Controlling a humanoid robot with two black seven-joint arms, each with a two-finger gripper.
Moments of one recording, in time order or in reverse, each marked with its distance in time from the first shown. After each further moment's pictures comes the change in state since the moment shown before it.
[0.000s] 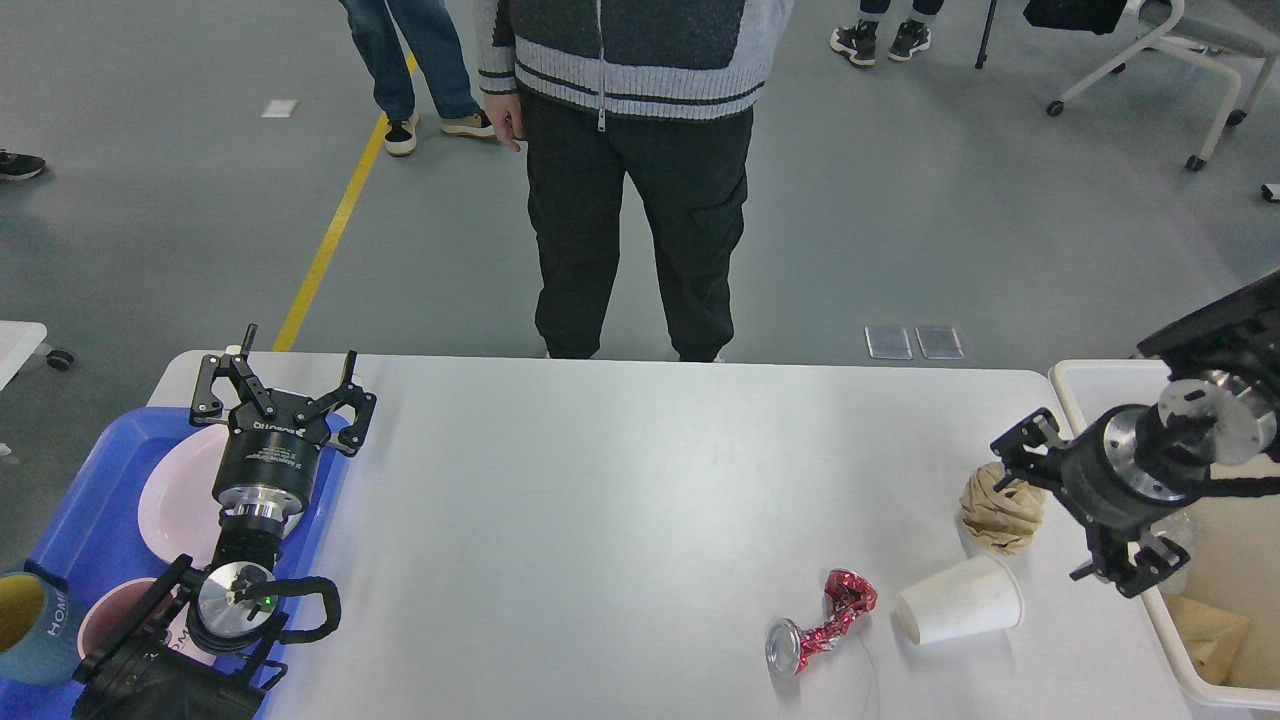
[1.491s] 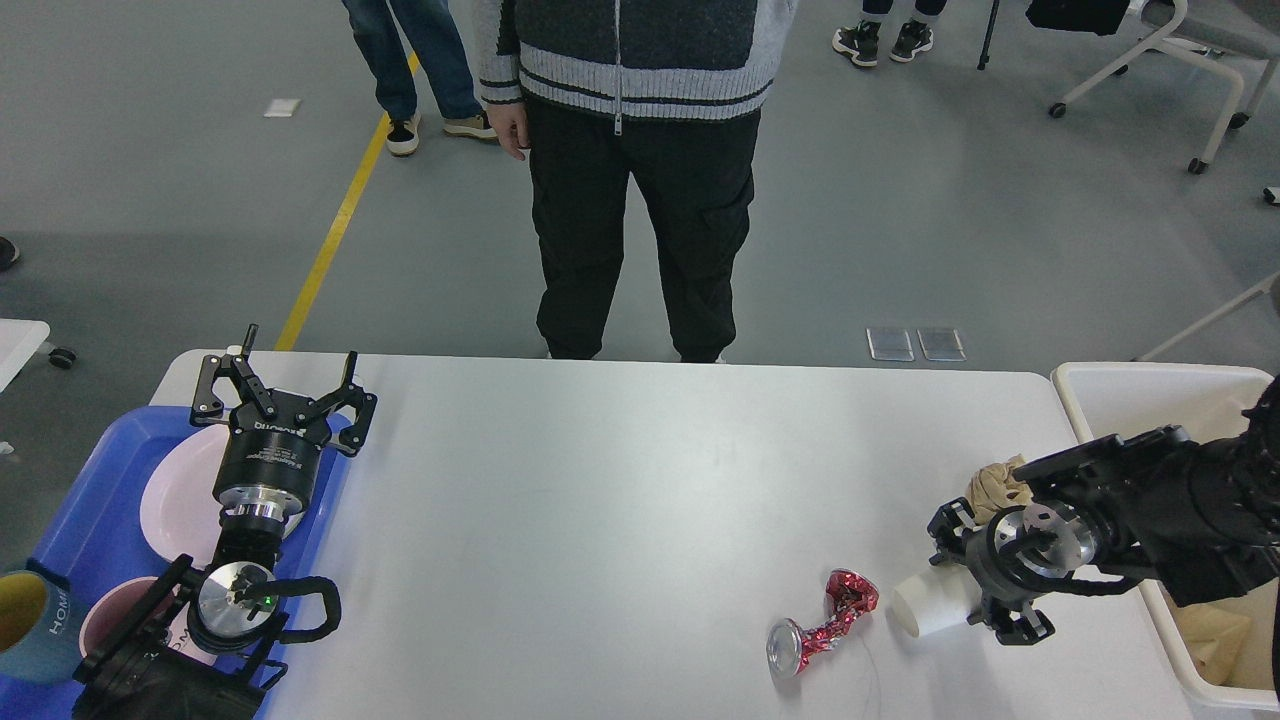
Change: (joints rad) left arm 0.000 0.000 0.000 0.000 0.000 0.000 0.000; right arm -0.582 0.096 0.298 -0.494 0.008 -0.113 0.003
